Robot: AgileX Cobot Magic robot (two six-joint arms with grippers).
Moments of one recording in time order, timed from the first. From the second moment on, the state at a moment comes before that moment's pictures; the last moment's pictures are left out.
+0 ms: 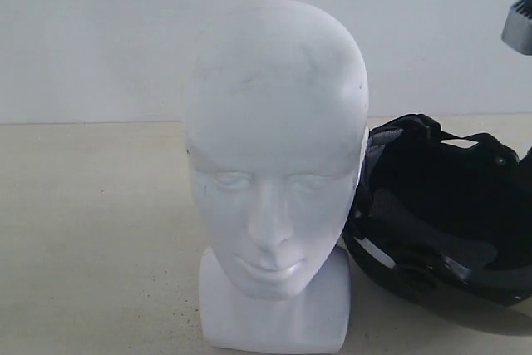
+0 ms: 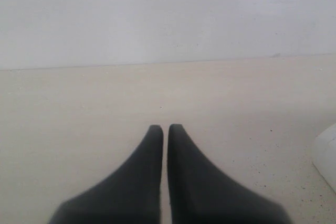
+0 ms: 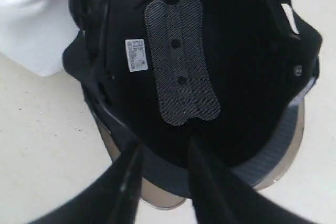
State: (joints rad) left arm 0.06 0.00 0.00 0.01 0.23 0.00; right arm 0.22 1.11 -1.05 0.13 1.07 -0.57
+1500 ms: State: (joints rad) left arm 0.06 0.00 0.00 0.02 0.23 0.00; right arm 0.50 1.24 -0.70 -0.01 0.62 -0.44
